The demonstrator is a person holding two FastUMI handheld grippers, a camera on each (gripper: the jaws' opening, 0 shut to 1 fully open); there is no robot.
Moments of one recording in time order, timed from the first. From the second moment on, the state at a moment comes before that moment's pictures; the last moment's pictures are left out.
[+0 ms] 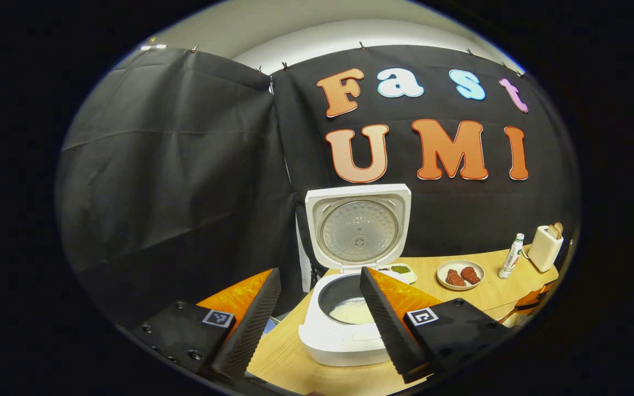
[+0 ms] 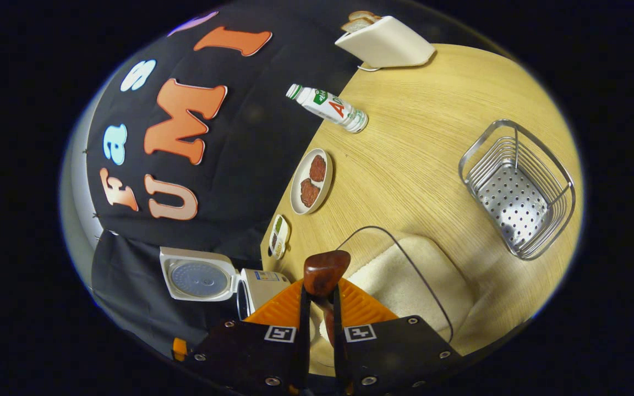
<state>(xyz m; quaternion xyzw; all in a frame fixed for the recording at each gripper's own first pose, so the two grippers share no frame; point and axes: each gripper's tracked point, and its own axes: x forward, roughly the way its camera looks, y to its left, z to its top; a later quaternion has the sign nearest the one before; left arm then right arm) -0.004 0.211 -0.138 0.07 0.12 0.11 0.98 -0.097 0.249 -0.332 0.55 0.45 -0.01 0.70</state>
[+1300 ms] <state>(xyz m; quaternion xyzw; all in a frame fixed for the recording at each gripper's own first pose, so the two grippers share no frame) -0.024 0.246 -0.140 0.06 0.12 0.15 0.98 0.008 0.267 -0.183 0.76 0.31 0.08 0.56</state>
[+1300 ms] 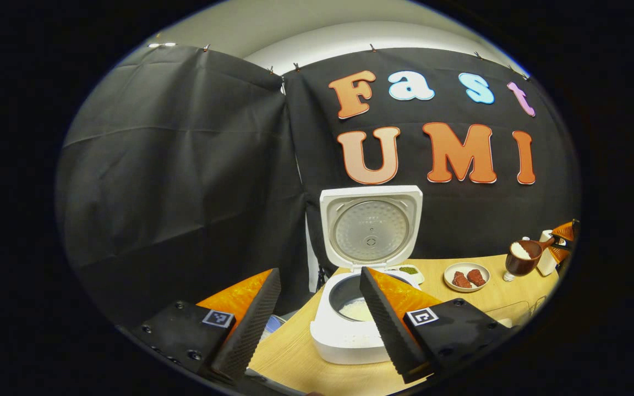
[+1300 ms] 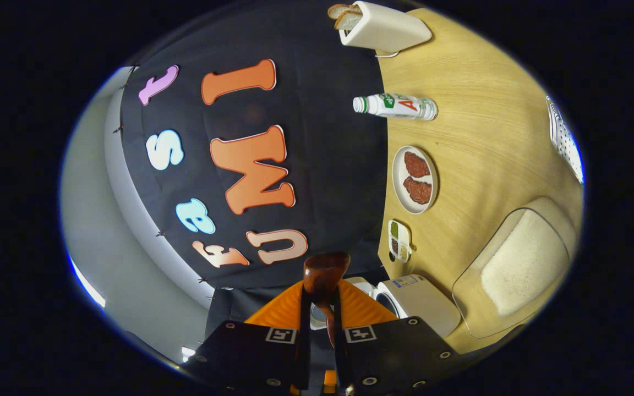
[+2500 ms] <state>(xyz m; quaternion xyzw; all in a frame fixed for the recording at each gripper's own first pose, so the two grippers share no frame) -0.055 0.358 -0.153 0.03 0.12 0.27 0.95 0.066 0.536 -0.200 0.65 0.45 0.19 0.58</state>
